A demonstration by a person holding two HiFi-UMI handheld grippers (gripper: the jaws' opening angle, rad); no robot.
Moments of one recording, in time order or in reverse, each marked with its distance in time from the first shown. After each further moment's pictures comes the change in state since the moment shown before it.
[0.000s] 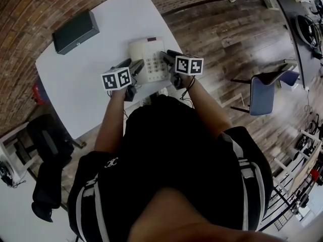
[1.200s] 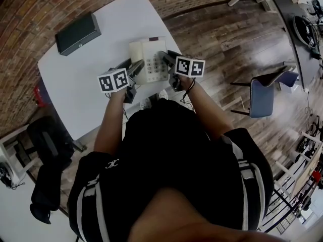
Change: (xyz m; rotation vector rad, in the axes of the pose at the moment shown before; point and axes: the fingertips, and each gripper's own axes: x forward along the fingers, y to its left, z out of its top) left arm -0.025 -0.027 0.019 -0.024 -0.071 -0.075; right arm -0.026 0.031 0.022 0.022 -0.074 0.007
